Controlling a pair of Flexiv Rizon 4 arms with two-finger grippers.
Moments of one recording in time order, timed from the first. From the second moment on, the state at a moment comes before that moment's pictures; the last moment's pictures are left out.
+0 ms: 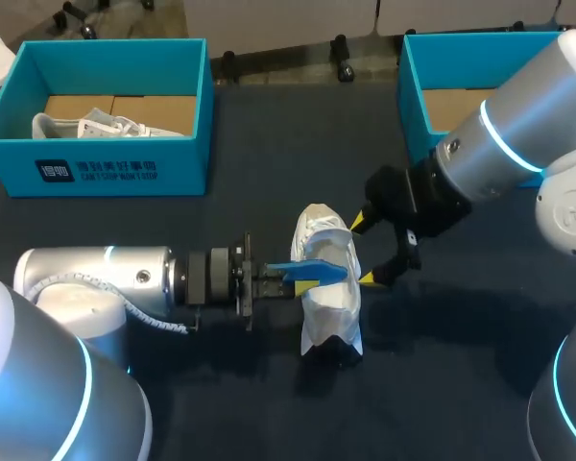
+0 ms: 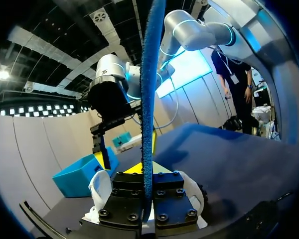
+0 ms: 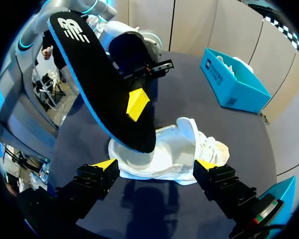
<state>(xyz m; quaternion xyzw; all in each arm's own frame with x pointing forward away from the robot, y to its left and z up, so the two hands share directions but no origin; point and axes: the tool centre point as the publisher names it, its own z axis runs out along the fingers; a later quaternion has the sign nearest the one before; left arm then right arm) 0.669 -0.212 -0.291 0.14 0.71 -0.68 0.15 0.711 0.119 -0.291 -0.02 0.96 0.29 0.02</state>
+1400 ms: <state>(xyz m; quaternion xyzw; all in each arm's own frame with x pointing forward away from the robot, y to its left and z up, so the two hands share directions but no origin) 0.685 -0.229 -0.315 0.18 0.71 -0.67 0.16 0.711 0.119 -0.291 -0.02 0.96 0.29 0.02</state>
